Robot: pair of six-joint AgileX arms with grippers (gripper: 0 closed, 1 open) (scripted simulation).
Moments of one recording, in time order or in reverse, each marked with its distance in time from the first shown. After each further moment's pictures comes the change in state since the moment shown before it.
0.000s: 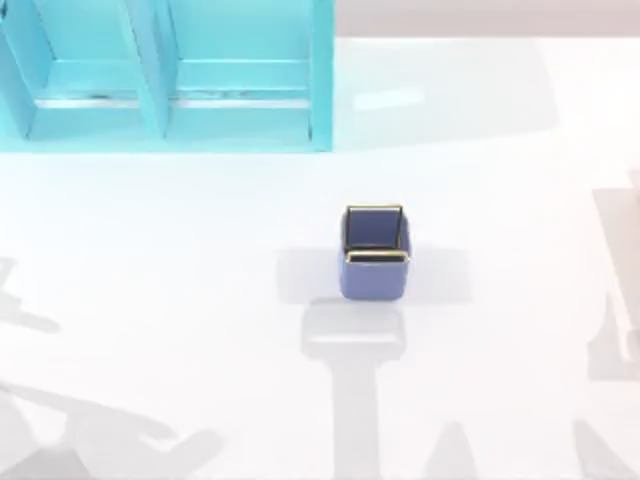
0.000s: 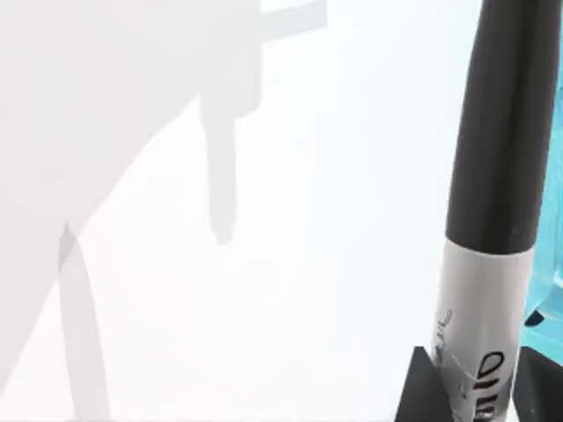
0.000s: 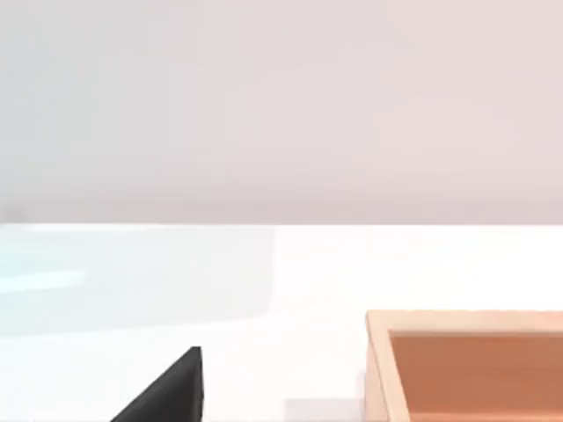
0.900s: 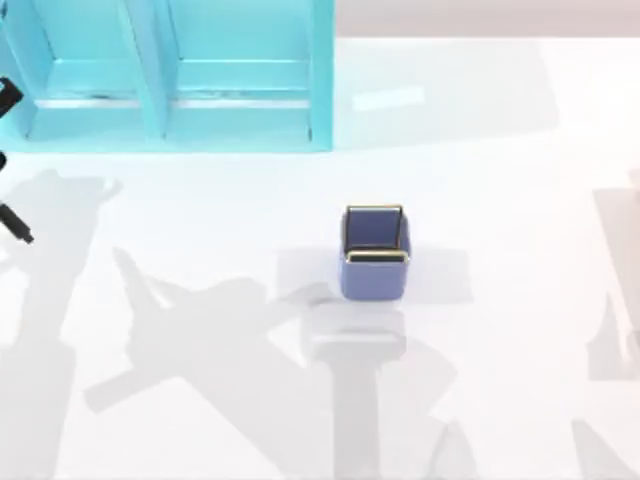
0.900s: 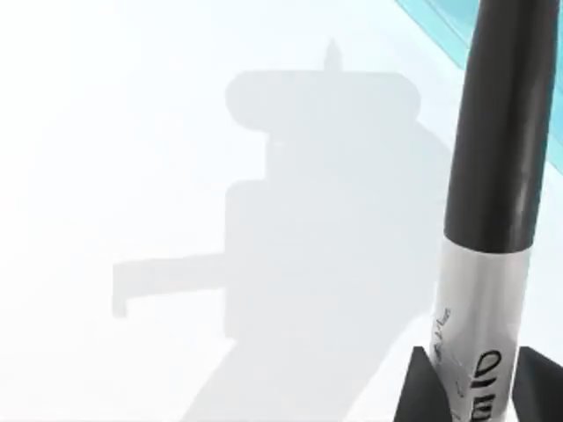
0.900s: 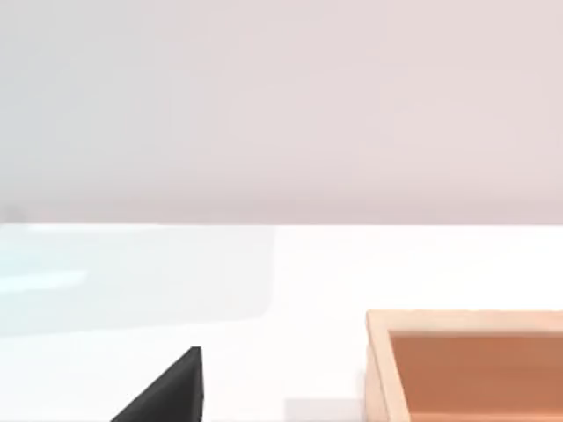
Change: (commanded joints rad) left arm -0.569 0.422 0.293 0.227 -0.679 0.153; right arm 0.000 0.000 0.000 0.000 0.000 0.000
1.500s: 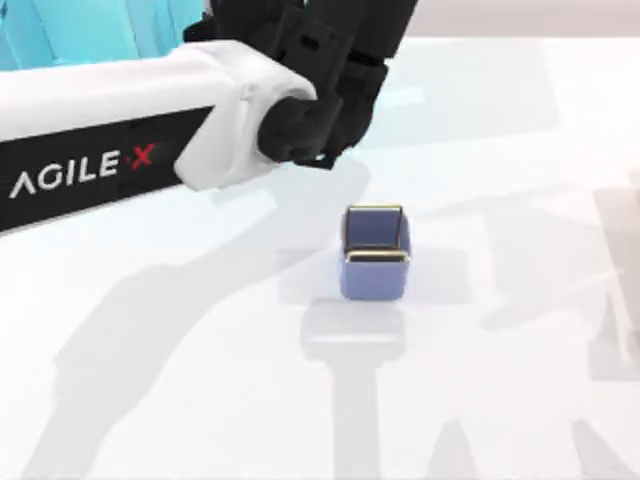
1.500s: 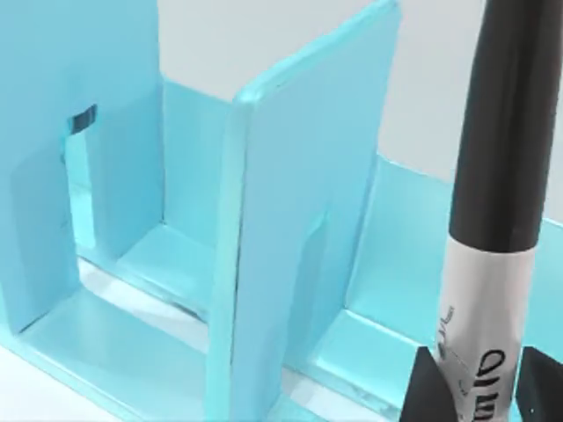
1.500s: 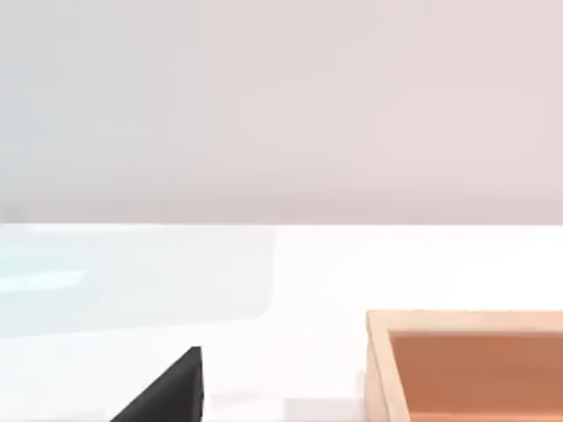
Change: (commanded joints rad) left arm -0.749 0.484 0.449 0.354 -1.017 0.086; right arm 0.000 0.000 0.000 0.000 0.000 0.000
